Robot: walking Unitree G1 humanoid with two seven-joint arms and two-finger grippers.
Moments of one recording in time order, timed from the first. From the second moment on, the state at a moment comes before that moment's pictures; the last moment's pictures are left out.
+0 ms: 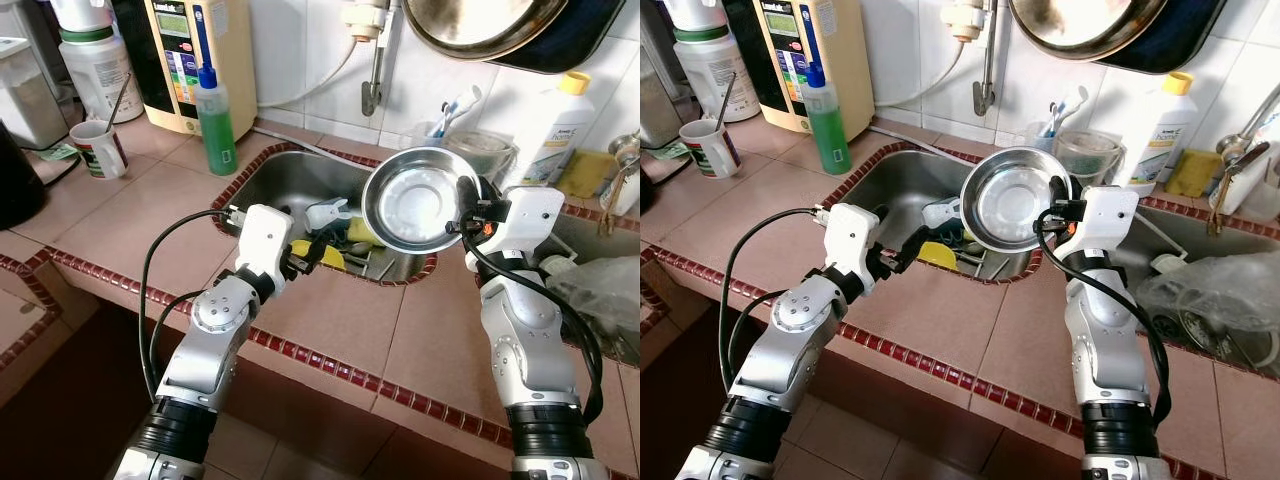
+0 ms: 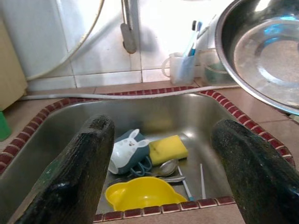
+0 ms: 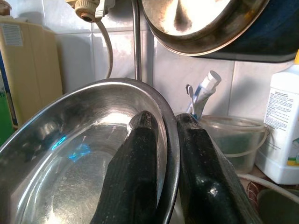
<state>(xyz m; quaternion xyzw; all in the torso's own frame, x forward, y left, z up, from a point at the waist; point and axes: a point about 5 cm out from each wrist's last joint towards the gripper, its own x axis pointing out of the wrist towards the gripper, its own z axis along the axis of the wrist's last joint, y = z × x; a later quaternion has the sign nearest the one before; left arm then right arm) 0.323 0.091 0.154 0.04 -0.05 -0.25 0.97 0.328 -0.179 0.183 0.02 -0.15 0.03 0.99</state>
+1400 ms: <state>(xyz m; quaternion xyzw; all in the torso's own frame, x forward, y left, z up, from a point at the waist) 0.318 0.077 0.149 0.03 -0.04 -0.27 0.96 0.326 -0.190 0.178 0.02 -0.14 0.02 0.99</state>
